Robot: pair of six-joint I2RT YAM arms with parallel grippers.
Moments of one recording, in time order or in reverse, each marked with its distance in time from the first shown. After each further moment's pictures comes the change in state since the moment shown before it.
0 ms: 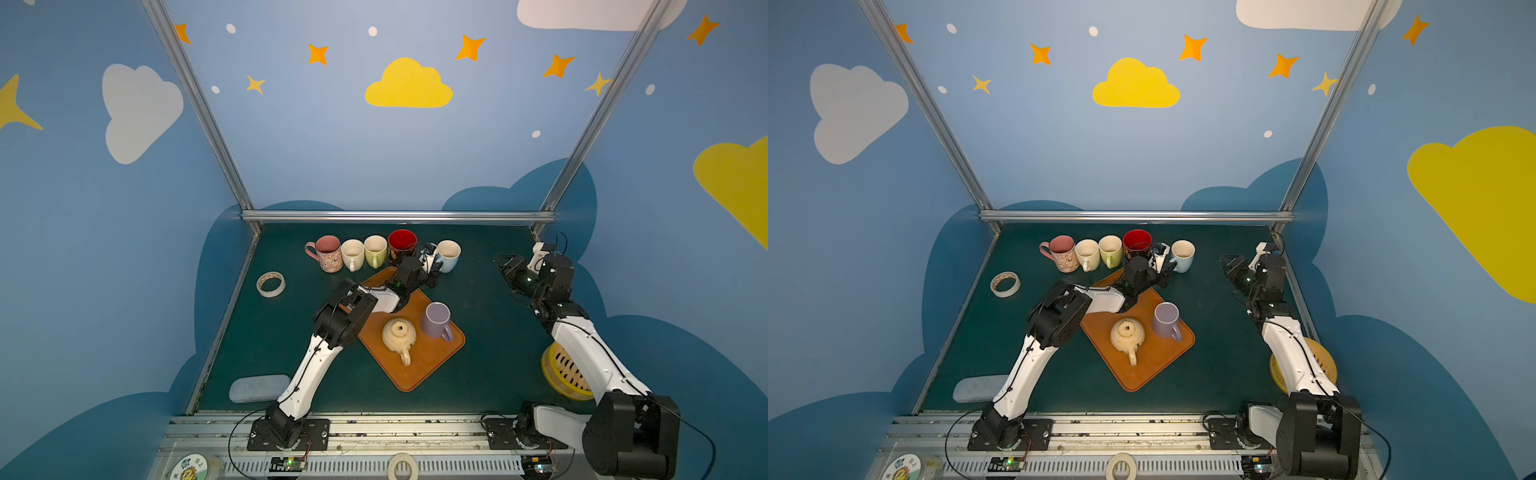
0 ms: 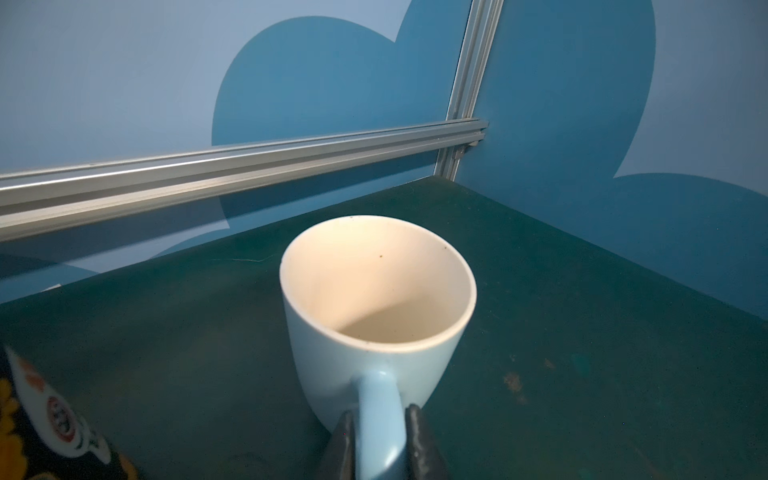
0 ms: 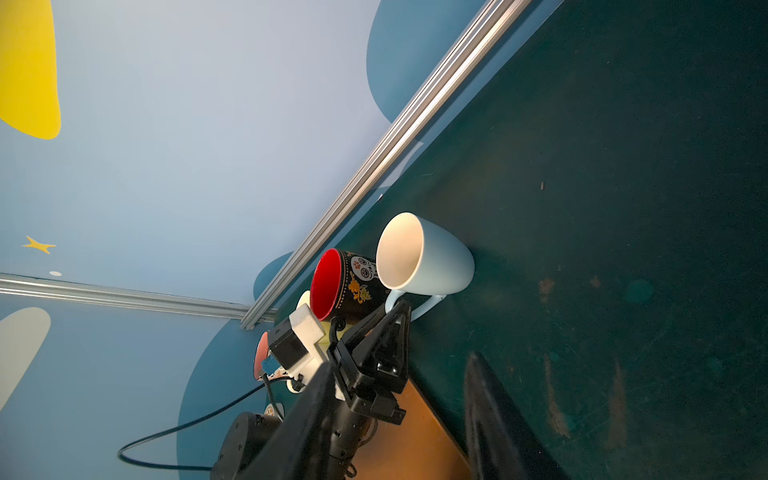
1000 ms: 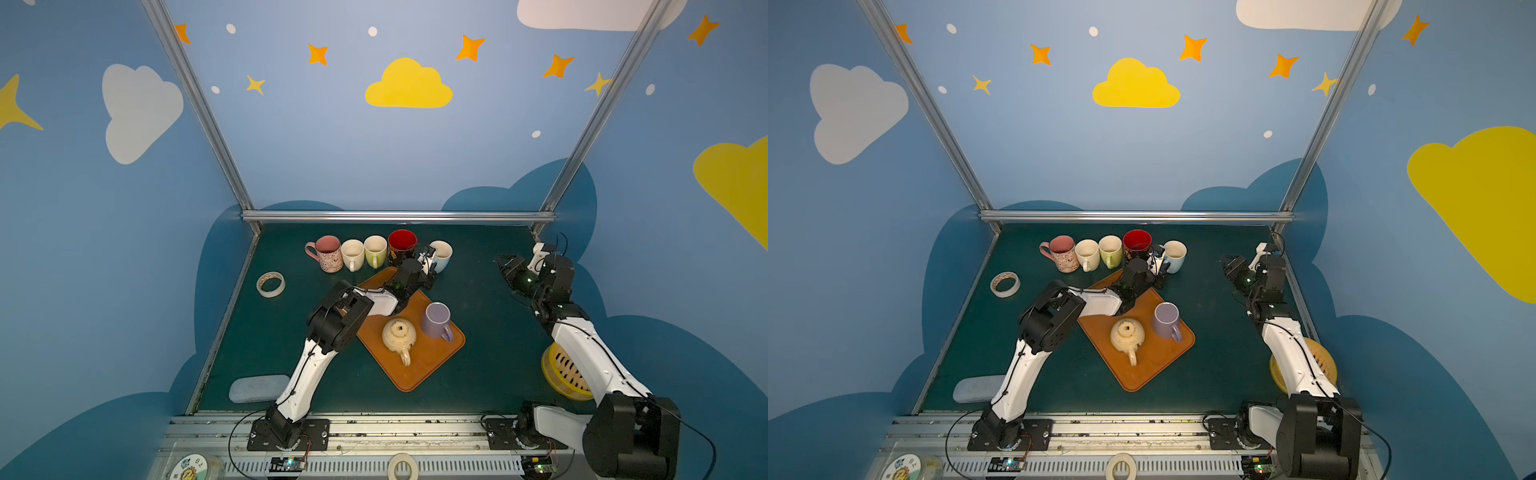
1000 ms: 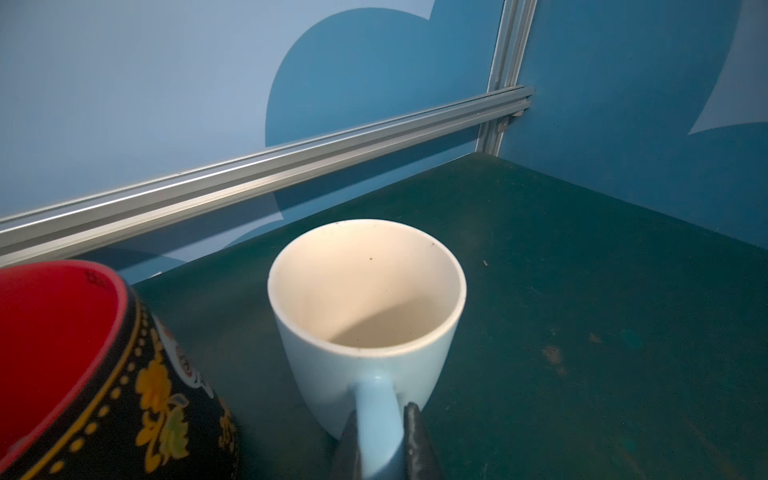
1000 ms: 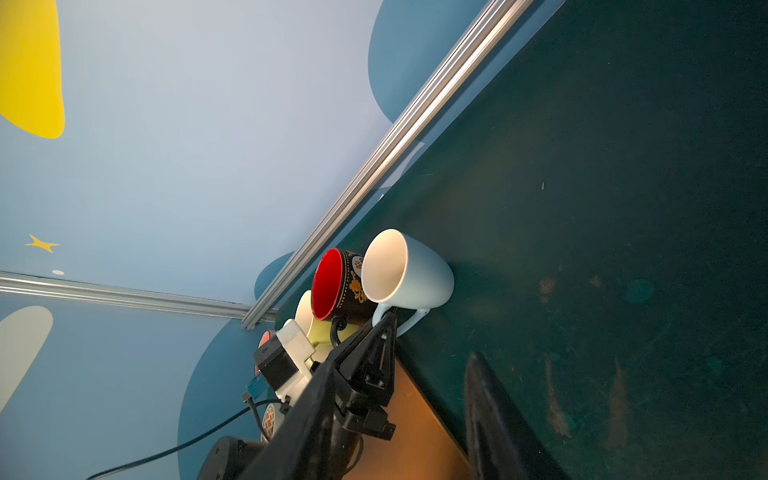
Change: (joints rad) left arm -0.018 -0.111 -0.115 -0.057 -0.173 0.101; right arm 0.000 -0.007 -0.006 0.004 -0.002 0.001
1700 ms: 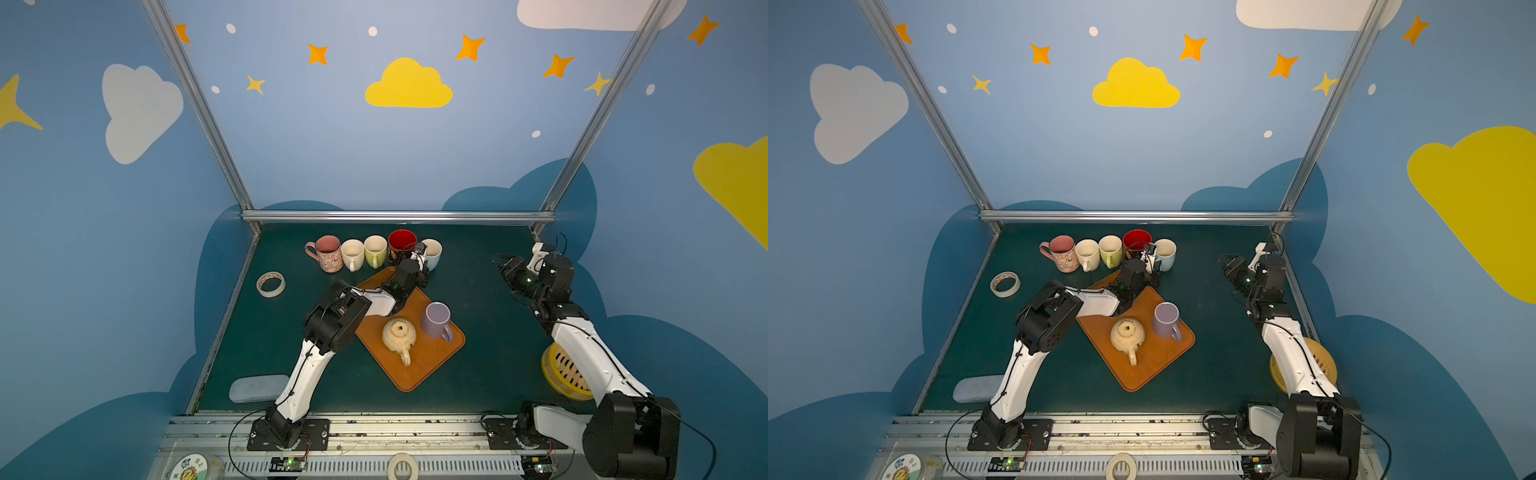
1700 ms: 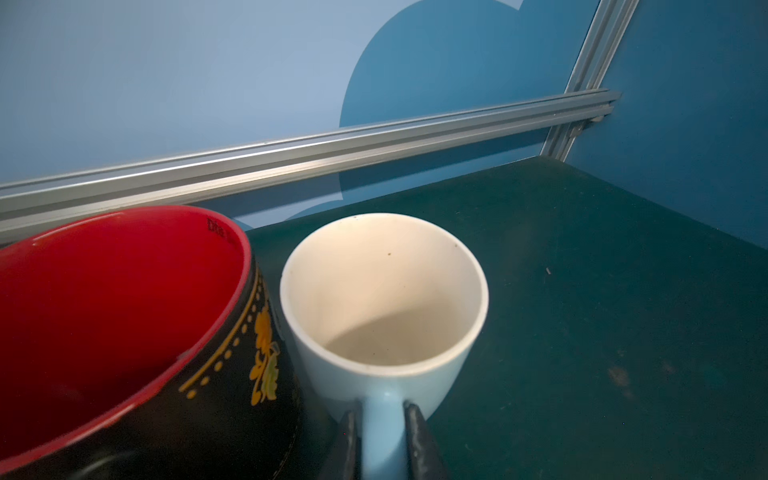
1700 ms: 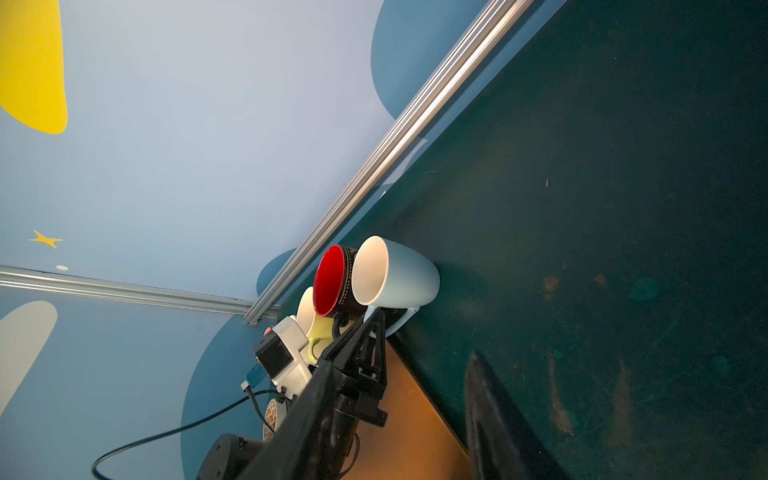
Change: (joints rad) left arm 0.010 -0.021 -0.028 -0.024 -0.135 -0.095; right arm 0.009 0.000 0.000 0.000 -0.009 -0.001
